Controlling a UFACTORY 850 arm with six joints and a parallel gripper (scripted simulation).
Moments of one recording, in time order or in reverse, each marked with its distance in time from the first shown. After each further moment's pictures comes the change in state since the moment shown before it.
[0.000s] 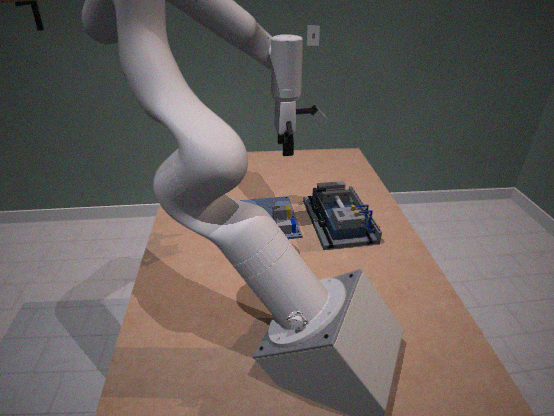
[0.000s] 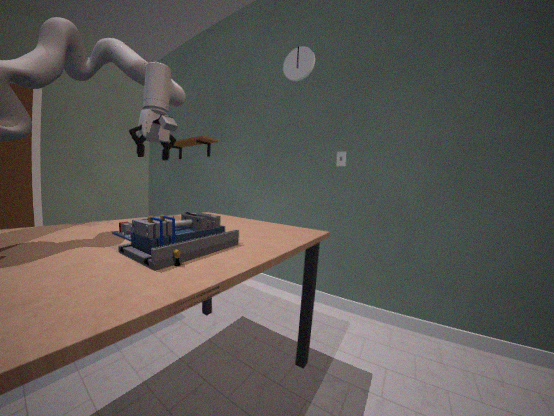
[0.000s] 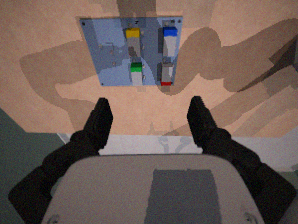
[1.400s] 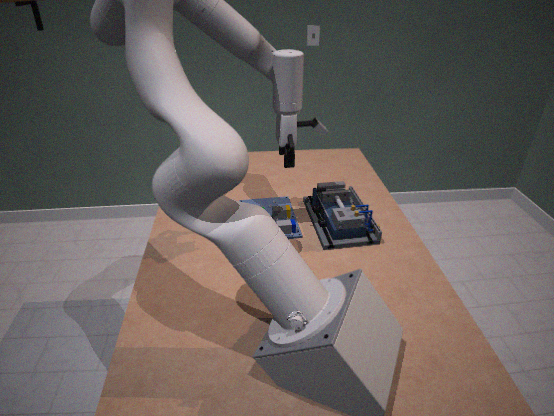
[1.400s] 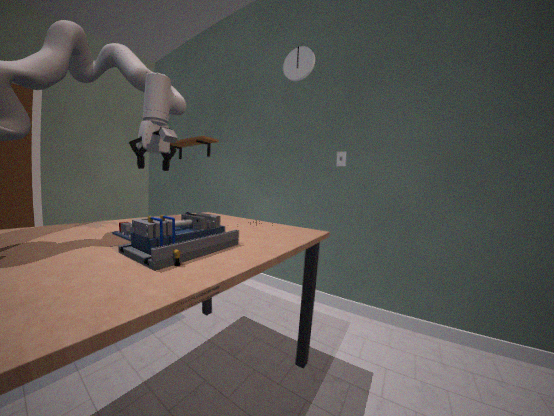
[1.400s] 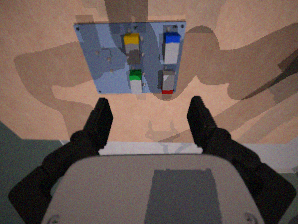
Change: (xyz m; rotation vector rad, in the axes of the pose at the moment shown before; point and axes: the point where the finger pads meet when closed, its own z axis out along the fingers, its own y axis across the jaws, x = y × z) arm 0.004 0.000 0.039 0.000 0.000 0.000
